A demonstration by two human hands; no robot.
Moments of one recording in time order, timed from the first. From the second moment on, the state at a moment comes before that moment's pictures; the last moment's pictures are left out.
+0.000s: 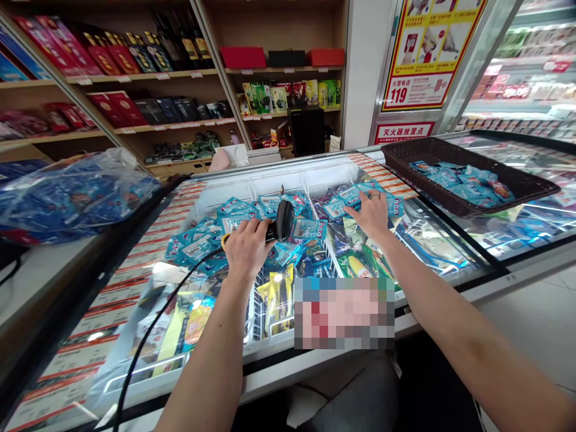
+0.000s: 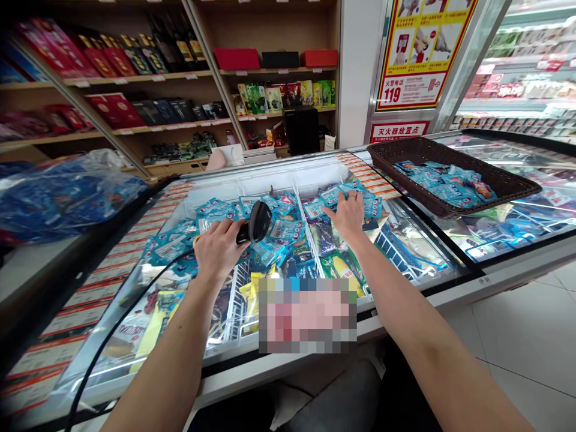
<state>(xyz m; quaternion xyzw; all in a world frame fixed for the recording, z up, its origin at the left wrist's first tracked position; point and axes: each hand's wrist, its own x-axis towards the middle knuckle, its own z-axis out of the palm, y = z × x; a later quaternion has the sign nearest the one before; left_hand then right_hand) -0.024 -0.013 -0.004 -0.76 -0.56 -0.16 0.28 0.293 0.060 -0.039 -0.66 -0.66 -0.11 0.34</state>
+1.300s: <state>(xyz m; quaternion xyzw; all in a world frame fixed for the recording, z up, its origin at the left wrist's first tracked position) -0.019 -0.017 0.002 -0.78 -0.54 -0.18 0.25 0.256 0.049 -0.027 -0.52 -0.71 0.15 0.44</state>
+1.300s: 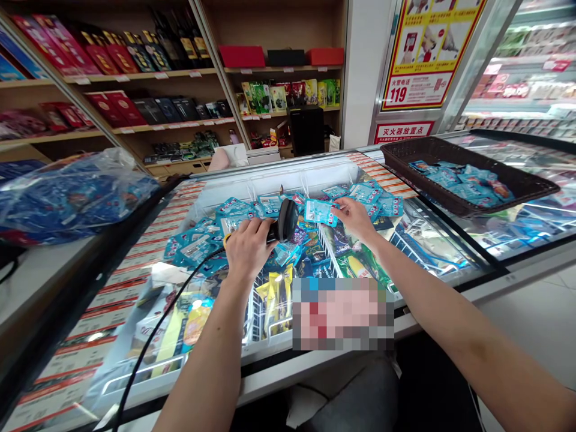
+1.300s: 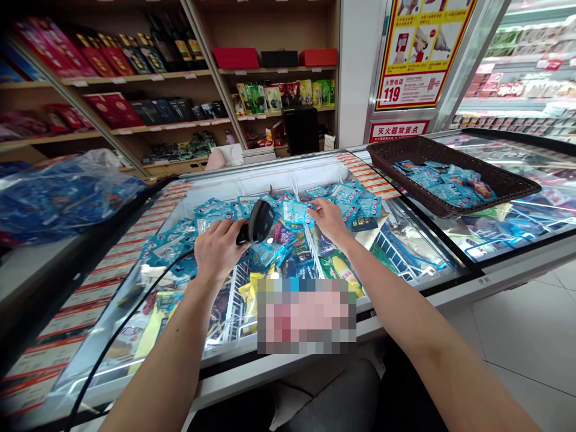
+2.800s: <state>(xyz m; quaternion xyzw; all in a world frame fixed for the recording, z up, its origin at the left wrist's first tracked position) -0.004 -0.021 0.004 -0.85 -0.47 -0.13 0.21 0.265 0.061 -0.036 -0.54 -0.69 0.12 0.47</state>
